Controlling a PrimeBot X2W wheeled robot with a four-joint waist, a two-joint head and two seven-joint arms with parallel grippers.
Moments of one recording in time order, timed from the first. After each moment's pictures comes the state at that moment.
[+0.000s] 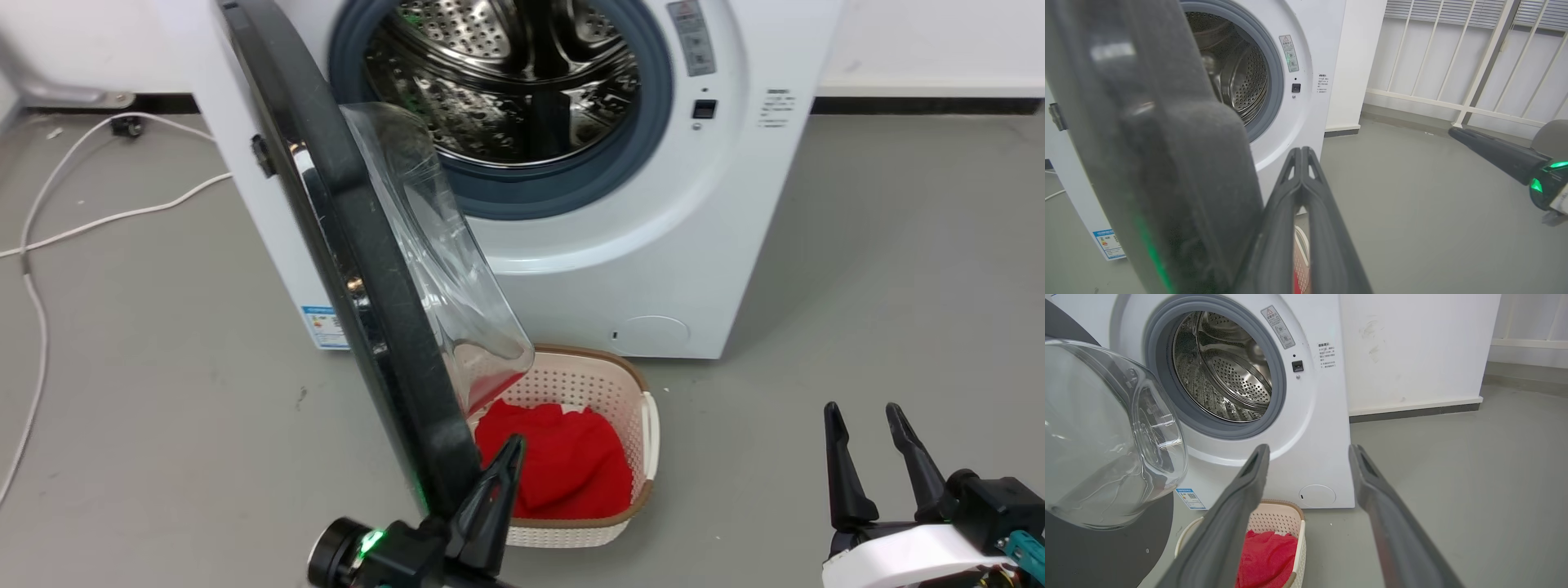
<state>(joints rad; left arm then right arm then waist) 0.03 0.09 -0.44 0.01 -0.19 0.00 -0.26 0.04 -0.05 -0.04 0.12 0.20 0.13 -0.23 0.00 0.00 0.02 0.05</state>
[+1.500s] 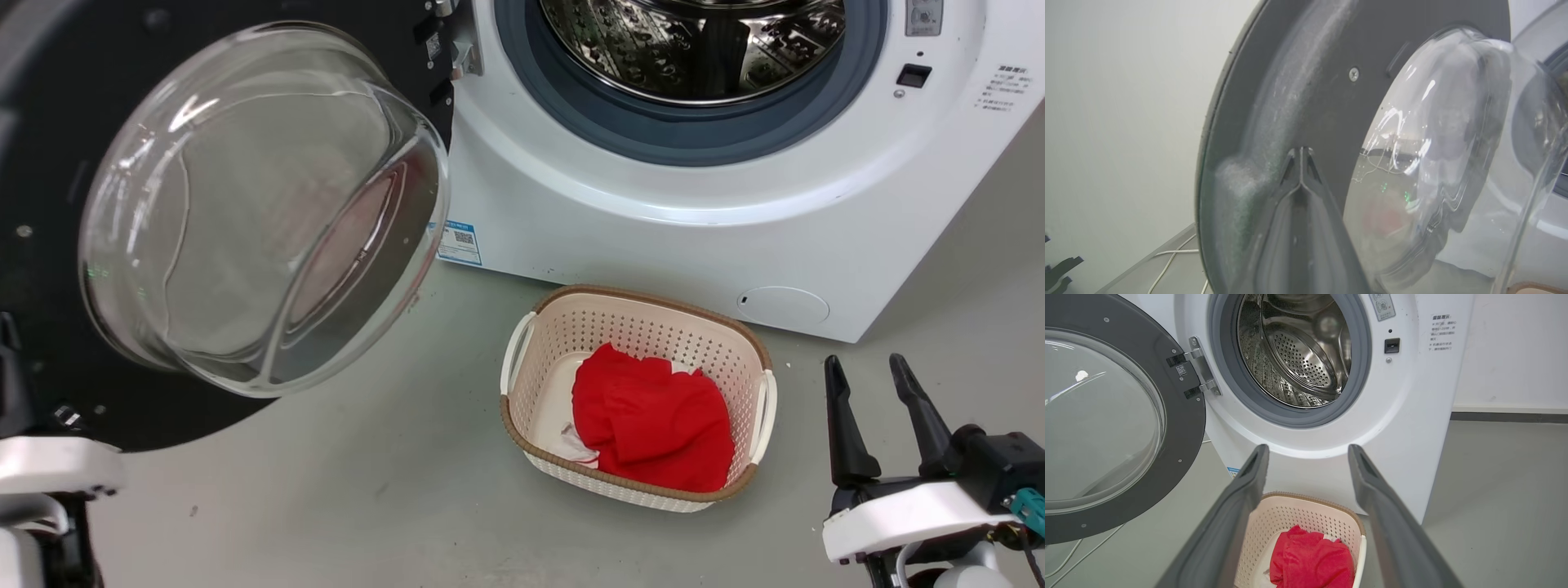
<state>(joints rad) -0.18 0.30 0.30 0.22 -0.20 -0.01 -0.26 -0.02 -0.05 -0.03 0.06 0.17 0.13 -0.18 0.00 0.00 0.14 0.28</state>
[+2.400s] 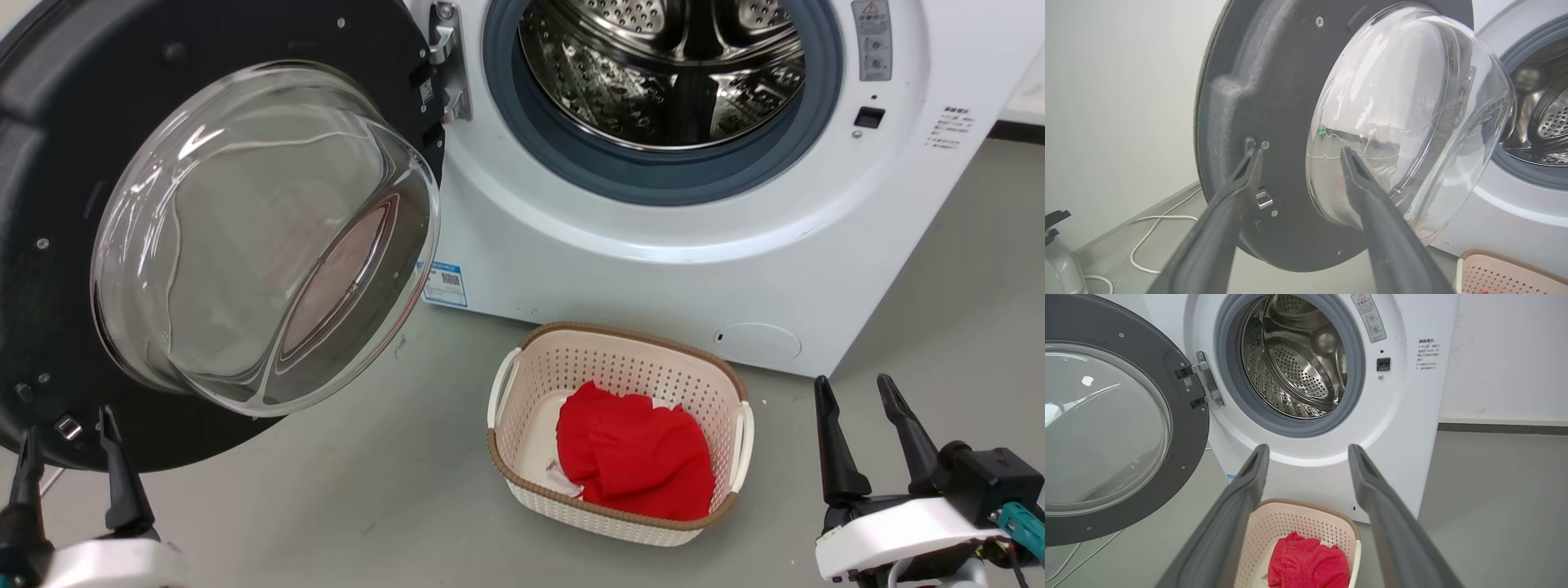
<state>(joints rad) 0.00 0.10 0.39 0.10 -0.10 -0.08 -0.26 0.00 -0.05 -0.02 0.10 0.18 0.13 -0.19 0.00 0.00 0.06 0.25</state>
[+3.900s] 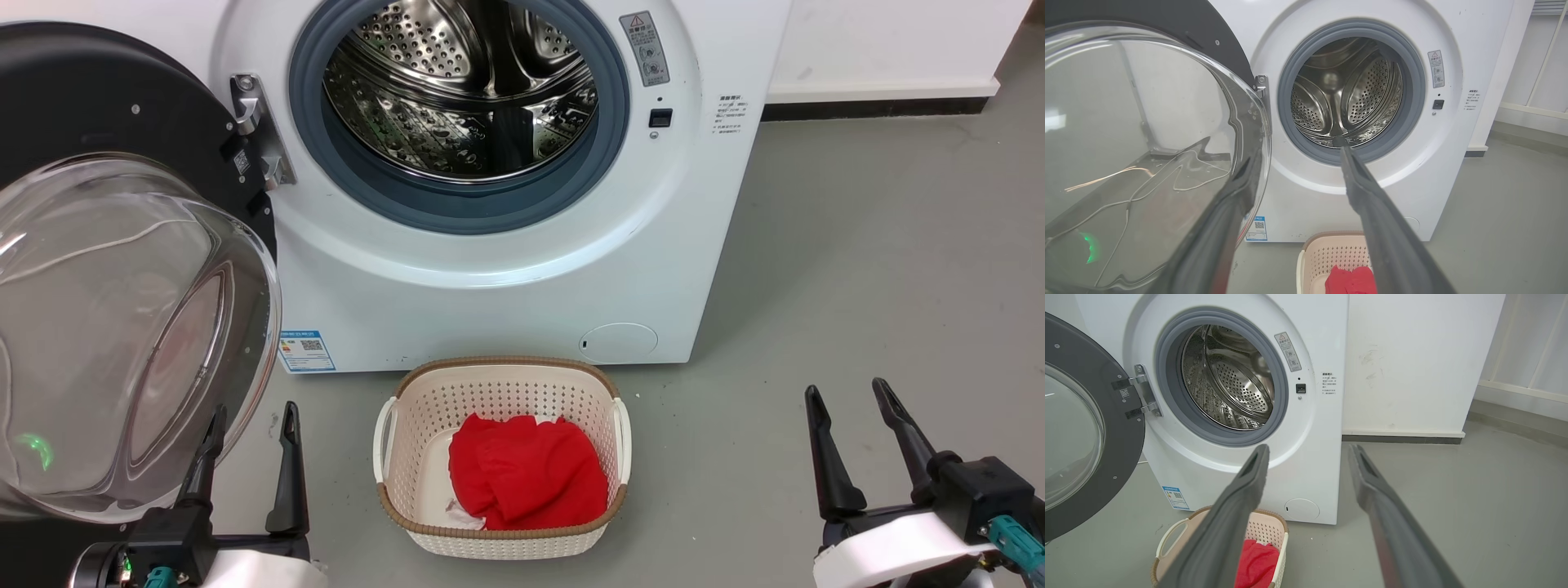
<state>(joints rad) 0.08 0.06 0.10 0.00 -0.07 -0.09 -0.26 0.07 -0.05 -0.01 -0.04 0.08 0.13 -0.13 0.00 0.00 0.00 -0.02</state>
